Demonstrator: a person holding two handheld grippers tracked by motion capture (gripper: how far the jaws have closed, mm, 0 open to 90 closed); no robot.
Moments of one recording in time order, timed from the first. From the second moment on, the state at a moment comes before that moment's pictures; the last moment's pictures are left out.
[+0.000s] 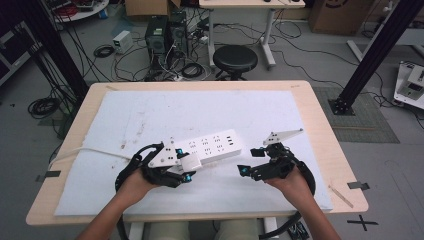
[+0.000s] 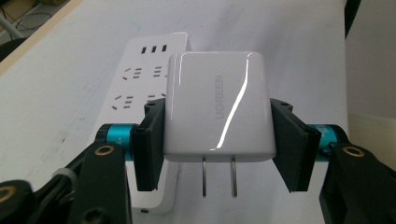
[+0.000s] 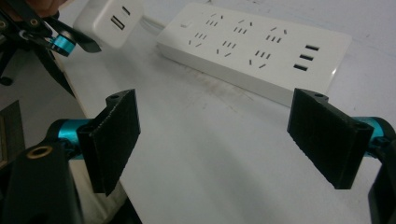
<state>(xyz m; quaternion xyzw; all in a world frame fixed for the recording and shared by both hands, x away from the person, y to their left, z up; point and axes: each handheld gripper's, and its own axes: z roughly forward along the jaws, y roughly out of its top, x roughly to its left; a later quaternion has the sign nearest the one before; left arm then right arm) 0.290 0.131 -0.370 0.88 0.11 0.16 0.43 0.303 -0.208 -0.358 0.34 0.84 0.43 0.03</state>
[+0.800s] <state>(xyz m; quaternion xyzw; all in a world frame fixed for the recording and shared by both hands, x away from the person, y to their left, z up) 0.282 0.107 -0.375 0.88 0.05 0.17 0.44 0.303 -0.184 -0.354 0.34 0.83 0.44 -0.04</state>
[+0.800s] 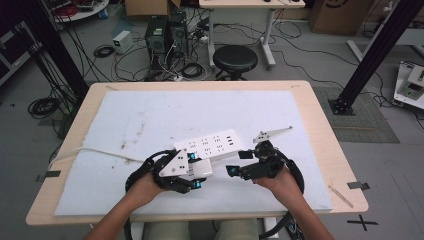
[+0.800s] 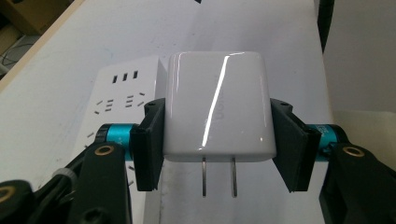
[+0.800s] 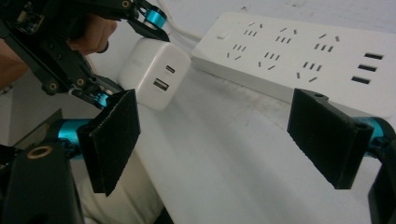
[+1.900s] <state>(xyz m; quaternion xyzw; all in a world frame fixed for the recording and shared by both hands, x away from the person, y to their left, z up) 0.277 0.092 -0.377 0.86 0.02 0.18 0.48 0.311 -0.158 -0.373 0.36 0.78 0.47 -0.19</state>
